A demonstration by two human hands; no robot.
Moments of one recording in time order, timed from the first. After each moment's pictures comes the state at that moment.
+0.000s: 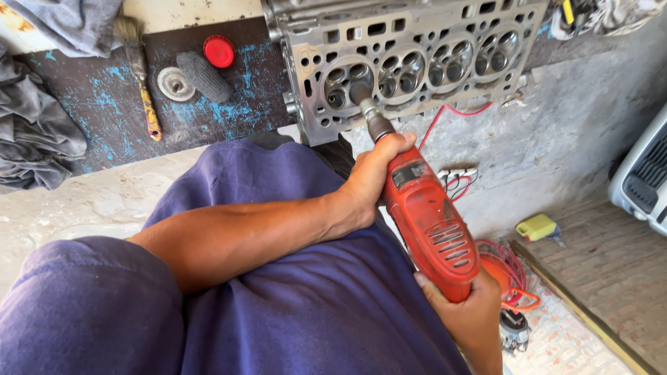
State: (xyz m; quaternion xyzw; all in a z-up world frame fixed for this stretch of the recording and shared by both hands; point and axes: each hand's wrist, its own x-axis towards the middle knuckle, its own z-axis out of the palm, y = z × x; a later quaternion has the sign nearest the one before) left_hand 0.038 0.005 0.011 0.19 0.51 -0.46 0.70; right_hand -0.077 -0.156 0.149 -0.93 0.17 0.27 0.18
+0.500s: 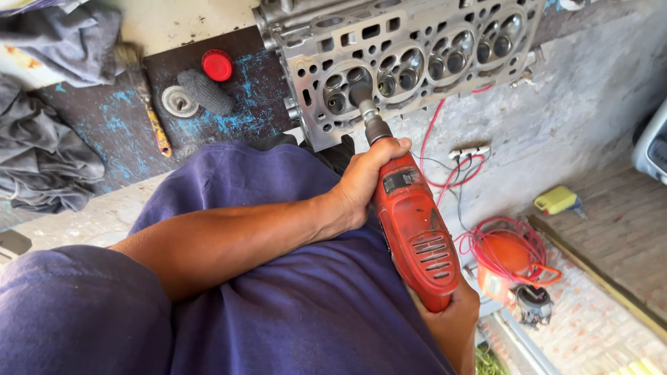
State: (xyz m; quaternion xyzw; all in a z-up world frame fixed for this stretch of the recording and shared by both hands) left_hand 0.043 0.020 -0.003 0.14 0.49 -0.49 0.71; right_hand -0.114 -0.126 0.138 -0.93 0.23 0.23 0.18
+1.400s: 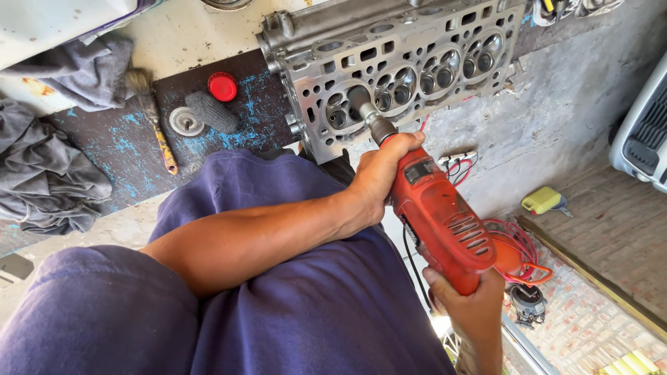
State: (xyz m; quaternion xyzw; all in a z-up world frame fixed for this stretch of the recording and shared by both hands) left_hand 0.083 0.029 0.019 0.20 0.50 -0.50 0.67; right_hand -0.069 -0.110 0.146 -0.87 0.39 0.19 0.24
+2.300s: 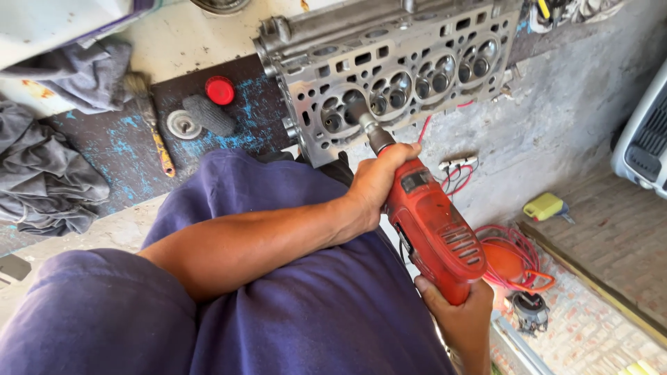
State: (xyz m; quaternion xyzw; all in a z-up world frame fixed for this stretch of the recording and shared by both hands) left_hand 0.074 0.018 0.018 0.21 0.50 -0.50 0.67; right_hand -0.081 -0.118 0.149 -0.91 0.32 0.22 0.18
